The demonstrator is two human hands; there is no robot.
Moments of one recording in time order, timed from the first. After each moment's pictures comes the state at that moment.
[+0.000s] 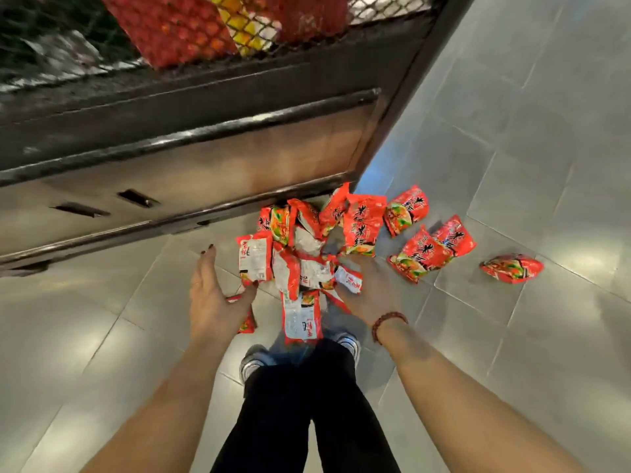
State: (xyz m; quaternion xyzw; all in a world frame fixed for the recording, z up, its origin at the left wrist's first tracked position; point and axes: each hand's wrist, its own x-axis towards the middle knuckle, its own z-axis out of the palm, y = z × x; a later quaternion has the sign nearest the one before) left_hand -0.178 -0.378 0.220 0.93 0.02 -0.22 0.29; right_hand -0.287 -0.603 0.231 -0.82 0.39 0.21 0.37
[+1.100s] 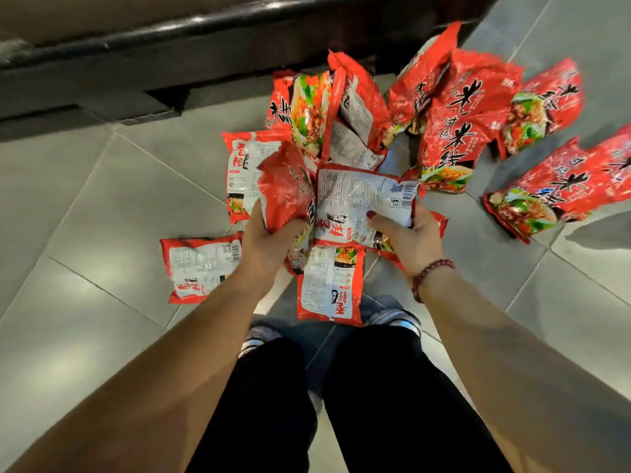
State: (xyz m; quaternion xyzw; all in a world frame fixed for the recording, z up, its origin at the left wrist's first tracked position) left_hand -0.206 -0.379 -0.076 0.75 0.18 -0.33 0.54; right_hand -0.286 -0.558 -0.072 -0.60 0.50 0.06 0.62
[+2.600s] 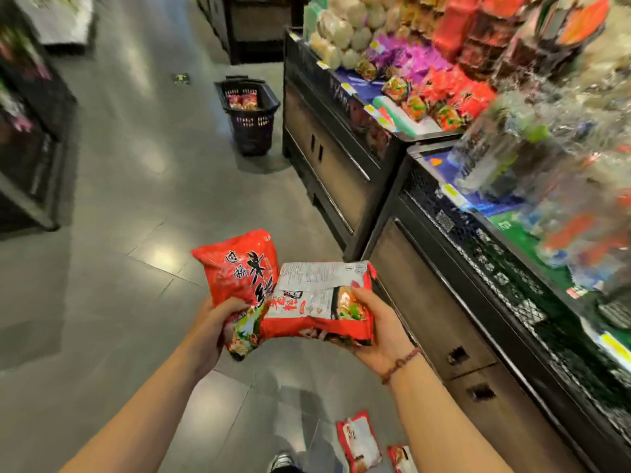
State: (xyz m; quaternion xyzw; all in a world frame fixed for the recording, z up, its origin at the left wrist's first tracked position) left_hand -0.426 0.089 0.559 0.44 0.41 0.24 0.76; right_hand -0.240 -0.064 0.604 -0.46 0.02 0.60 0.65
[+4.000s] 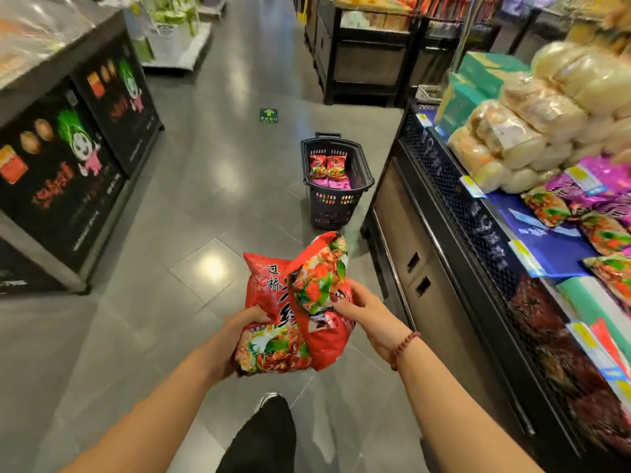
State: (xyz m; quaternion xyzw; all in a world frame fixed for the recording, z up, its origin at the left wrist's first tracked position) left_hand -0.202 0.713 0.550 0.38 0.44 0.19 0.79; right_hand 0.029 0.650 0.571 -0.60 -0.34 0.58 0.43
